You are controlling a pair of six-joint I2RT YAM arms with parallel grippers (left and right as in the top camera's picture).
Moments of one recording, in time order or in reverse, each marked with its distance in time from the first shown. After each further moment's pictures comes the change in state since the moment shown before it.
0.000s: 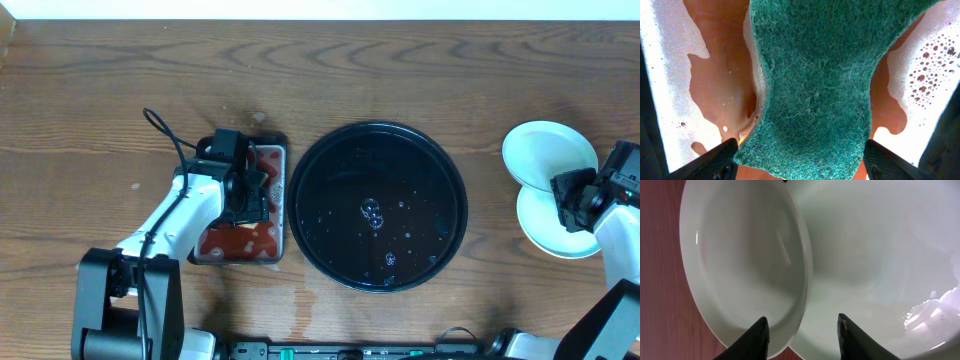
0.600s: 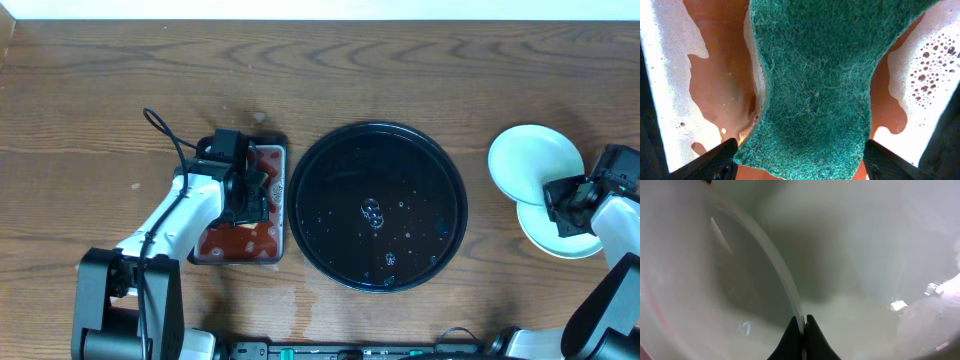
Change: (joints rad) left arm 0.000 0.000 0.000 0.000 0.000 0.000; right arm -0.005 0.097 0.003 -0.035 -0.001 0.004
